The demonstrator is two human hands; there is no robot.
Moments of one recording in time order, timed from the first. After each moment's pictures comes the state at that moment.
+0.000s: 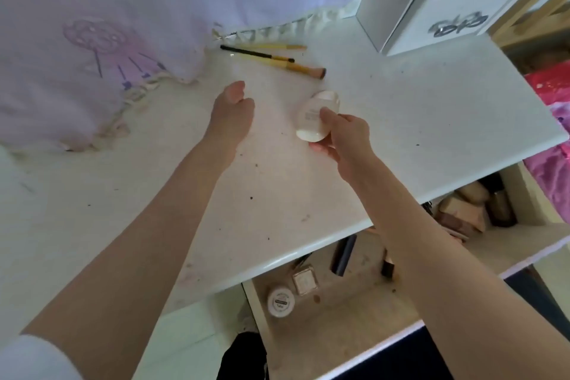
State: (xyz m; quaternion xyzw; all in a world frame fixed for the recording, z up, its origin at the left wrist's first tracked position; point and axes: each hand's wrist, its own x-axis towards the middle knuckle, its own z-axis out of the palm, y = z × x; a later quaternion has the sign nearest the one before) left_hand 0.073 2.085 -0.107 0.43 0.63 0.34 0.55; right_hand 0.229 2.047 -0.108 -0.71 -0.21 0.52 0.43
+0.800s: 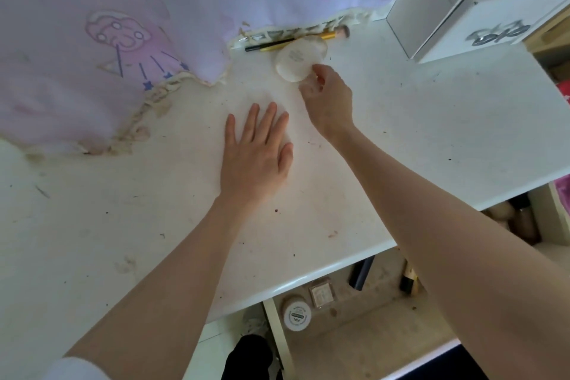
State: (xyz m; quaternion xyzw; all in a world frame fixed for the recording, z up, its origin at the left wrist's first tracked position) left_hand 0.051 2.054 -0.168 0.80 0.60 0.06 0.03; right_hand 0.182 2.127 -0.132 -0.73 -0.55 0.28 0.31
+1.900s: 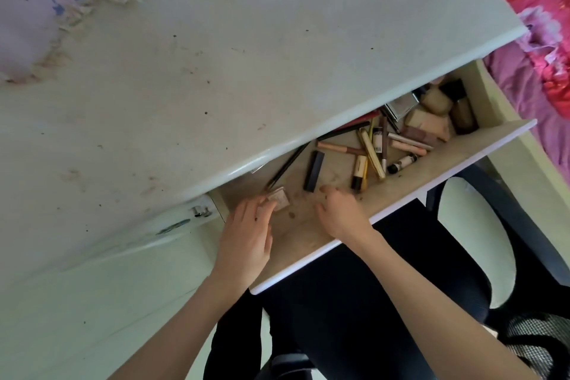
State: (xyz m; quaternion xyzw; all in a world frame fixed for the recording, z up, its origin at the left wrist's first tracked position) left_hand 0.082 1.805 -0.196 0.83 0.51 0.06 0.22; right_hand 0.266 1.814 -0.187 -0.76 -0.53 0.36 -0.04
